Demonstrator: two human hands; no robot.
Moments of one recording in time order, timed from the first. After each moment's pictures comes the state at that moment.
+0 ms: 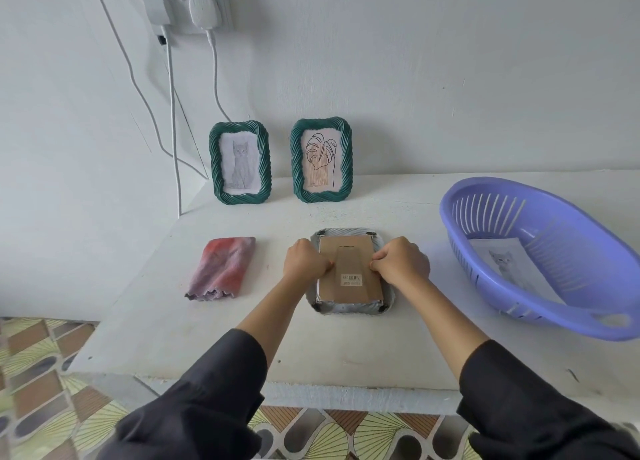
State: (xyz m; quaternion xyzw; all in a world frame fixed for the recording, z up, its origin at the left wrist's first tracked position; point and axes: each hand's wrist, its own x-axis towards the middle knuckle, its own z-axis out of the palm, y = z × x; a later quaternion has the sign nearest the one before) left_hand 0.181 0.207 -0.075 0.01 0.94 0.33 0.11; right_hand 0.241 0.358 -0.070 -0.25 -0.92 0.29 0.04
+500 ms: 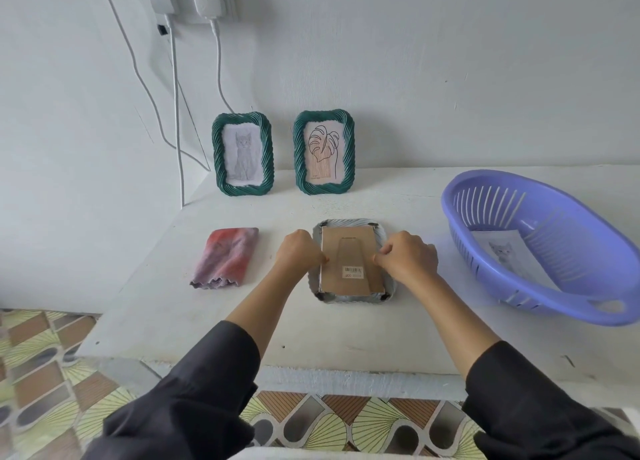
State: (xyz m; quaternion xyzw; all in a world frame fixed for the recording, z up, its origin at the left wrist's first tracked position) left_hand 0.186 0.191 -0.062 0.05 0.95 0.28 0.14; right_hand 0.253 0.358 -0.068 -0.21 -0.96 0.20 0.05
